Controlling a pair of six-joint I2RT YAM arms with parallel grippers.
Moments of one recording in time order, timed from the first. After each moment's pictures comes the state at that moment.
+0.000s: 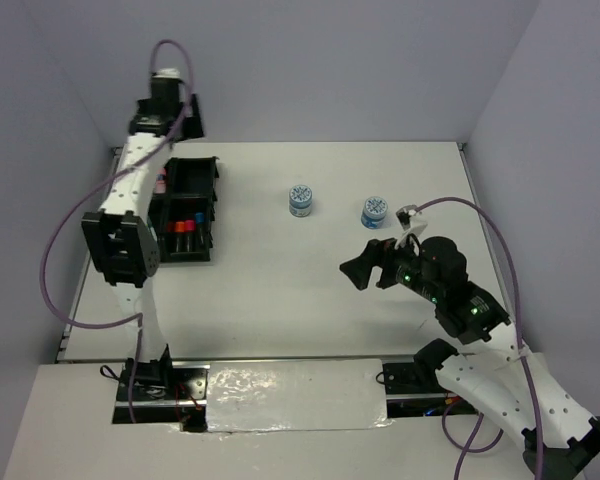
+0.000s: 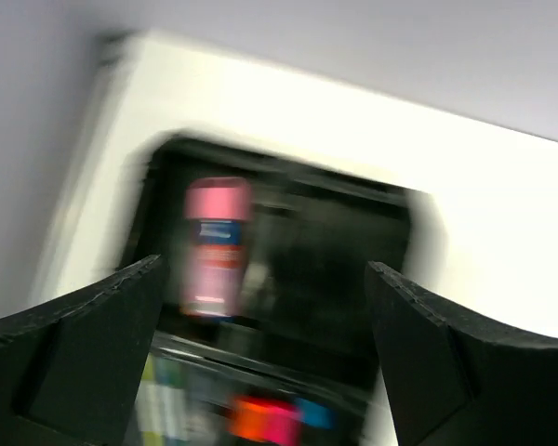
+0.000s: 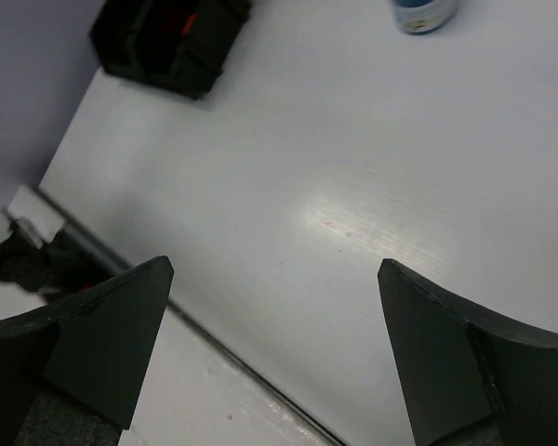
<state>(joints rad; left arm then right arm) 0.05 2.08 2.10 -0.64 -0.26 -0.16 0.55 0.61 0.71 -0.42 -0.24 0.45</state>
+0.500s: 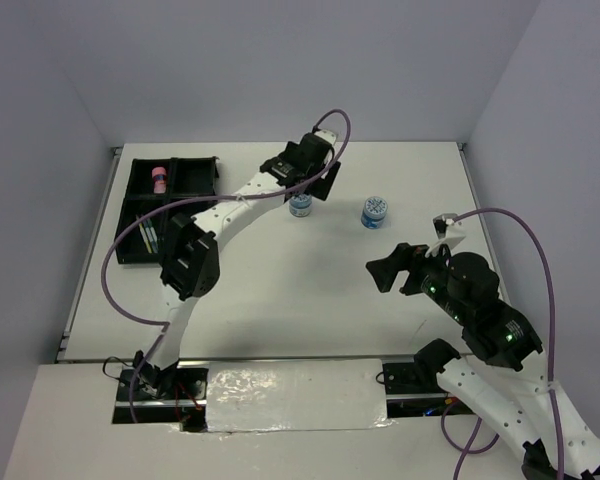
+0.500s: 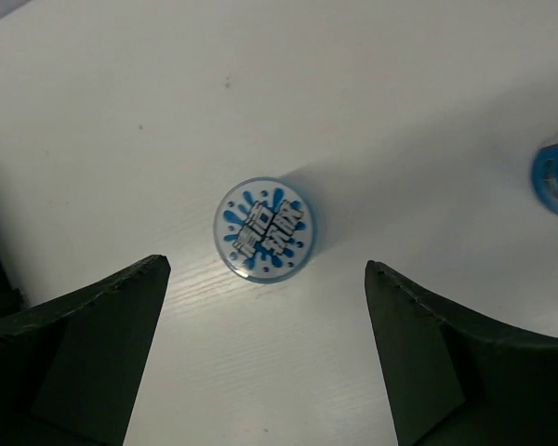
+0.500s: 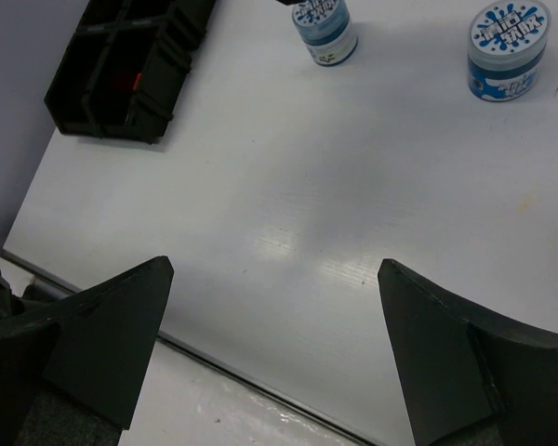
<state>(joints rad) -0.68 2.19 2.10 -0.60 -0.34 -0.11 0.55 0.47 0.83 -0.68 0.06 0.49</state>
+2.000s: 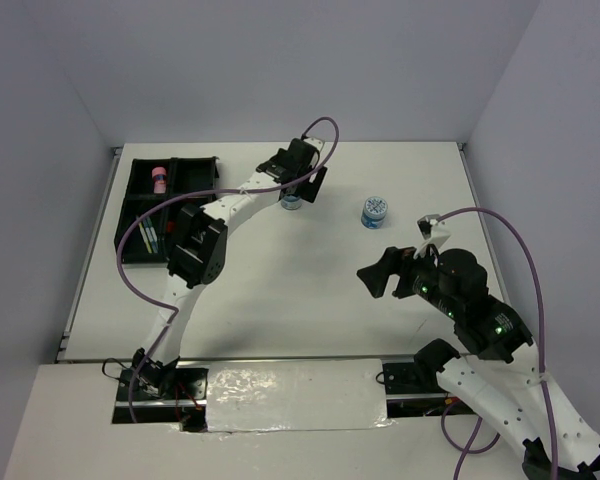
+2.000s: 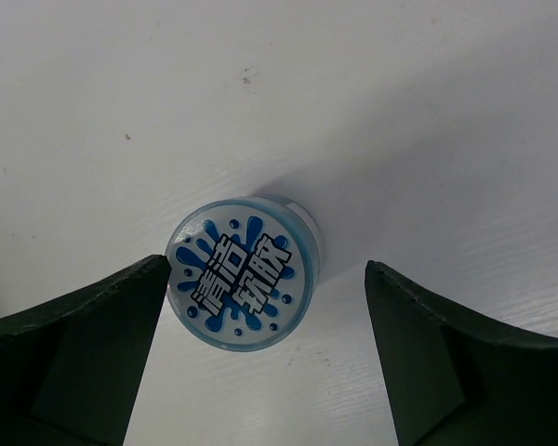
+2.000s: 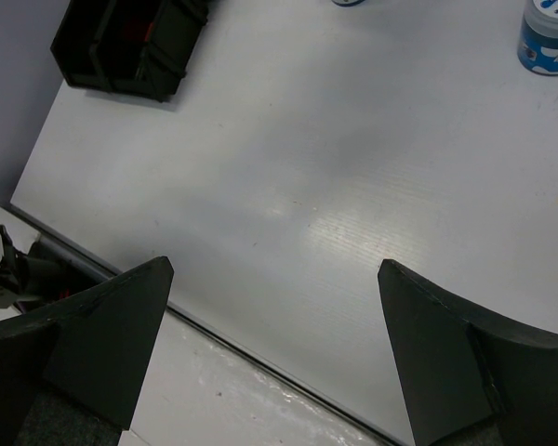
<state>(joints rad) -0.57 2.34 2.07 -0.48 -0.26 -0.06 0.55 0.50 0.79 -0.67 -0.05 0.47</state>
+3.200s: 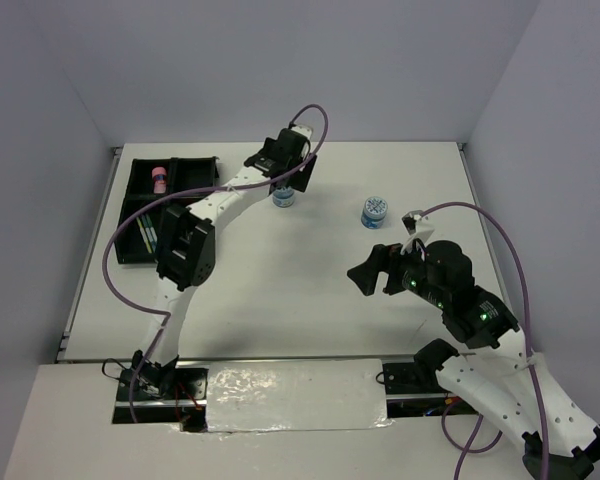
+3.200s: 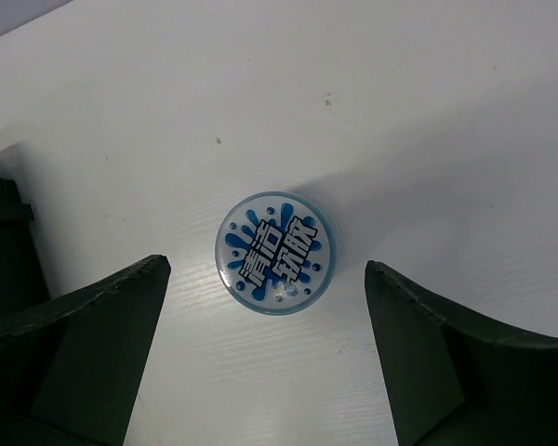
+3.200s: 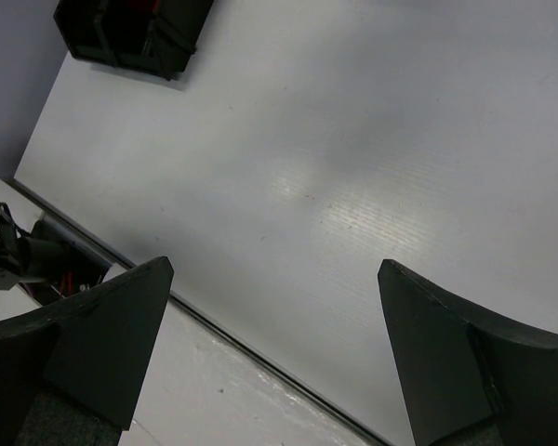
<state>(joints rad) -0.54 2.25 2.03 -0.48 -0.35 -0.05 0.55 0.58 0.76 -0.59 -0.12 0.46</state>
